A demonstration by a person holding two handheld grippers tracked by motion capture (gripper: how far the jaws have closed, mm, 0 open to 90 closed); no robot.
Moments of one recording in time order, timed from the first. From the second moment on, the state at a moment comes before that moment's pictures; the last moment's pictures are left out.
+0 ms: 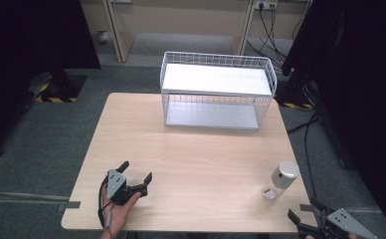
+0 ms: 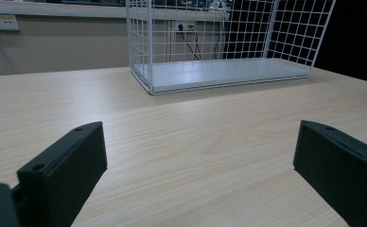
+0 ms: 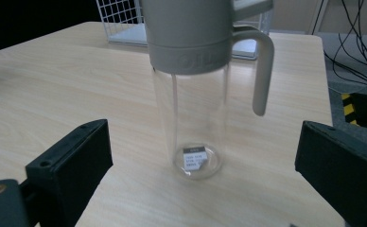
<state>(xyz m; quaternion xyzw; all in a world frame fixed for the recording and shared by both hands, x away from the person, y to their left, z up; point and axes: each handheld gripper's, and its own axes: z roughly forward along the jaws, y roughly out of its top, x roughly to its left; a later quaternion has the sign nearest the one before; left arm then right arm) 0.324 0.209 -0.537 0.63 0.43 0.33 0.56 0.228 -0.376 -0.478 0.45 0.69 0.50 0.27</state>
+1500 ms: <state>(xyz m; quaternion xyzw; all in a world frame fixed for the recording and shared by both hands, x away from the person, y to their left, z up) 0.323 0.208 -0.536 0.63 0.42 0.33 0.56 0.304 -0.328 -0.463 0.39 0.70 0.51 0.31</state>
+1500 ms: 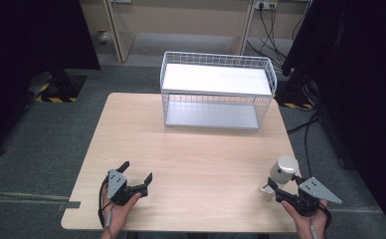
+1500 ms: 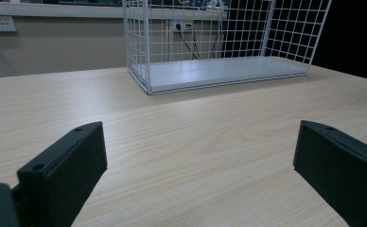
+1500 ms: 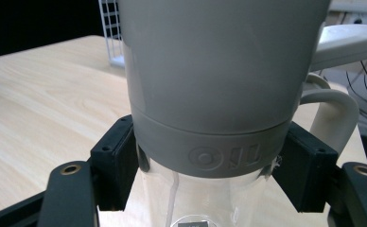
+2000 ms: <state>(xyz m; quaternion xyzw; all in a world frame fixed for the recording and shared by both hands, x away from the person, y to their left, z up) 0.323 0.208 -0.536 0.63 0.42 0.33 0.56 0.336 -0.306 -0.416 0.35 0.71 0.53 0.32</state>
